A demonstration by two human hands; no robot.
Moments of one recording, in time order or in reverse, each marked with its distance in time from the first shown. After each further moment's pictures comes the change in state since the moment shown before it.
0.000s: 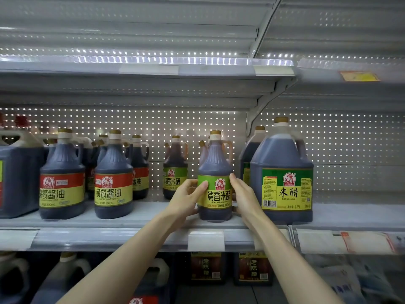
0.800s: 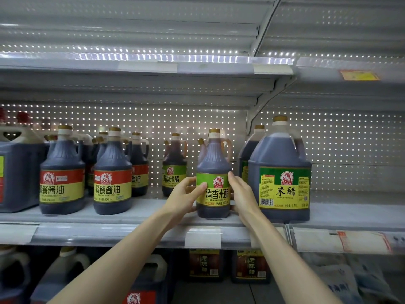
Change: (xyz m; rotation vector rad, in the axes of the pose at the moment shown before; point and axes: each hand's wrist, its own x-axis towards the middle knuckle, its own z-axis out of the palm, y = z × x) left_hand -0.005 0.001 0.000 -0.014 -0.037 0.025; right_hand 0.002 0.002 -0.001 -0.001 0.019 -0.011
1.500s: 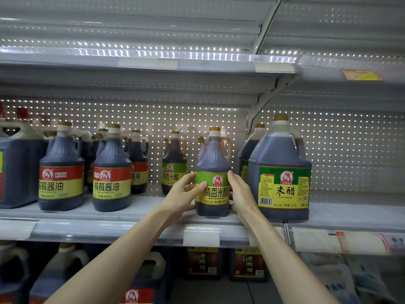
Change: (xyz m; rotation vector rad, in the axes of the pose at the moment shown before) left_hand 0.004 -0.004 -0.005 -0.012 -0.042 -0.005; right_hand 0.003 0.003 0.000 -0.015 -0.019 0.016
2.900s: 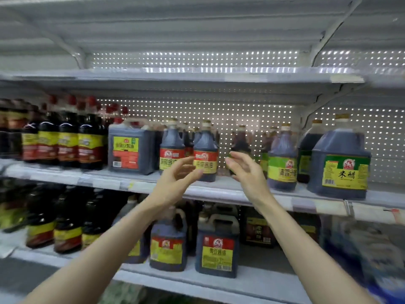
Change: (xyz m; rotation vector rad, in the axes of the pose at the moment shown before) left_hand -0.226 0.086 -0.176 0.242 0.216 0.181; right_hand -0.162 -0.077 0.185 -0.136 -0.112 -0.283
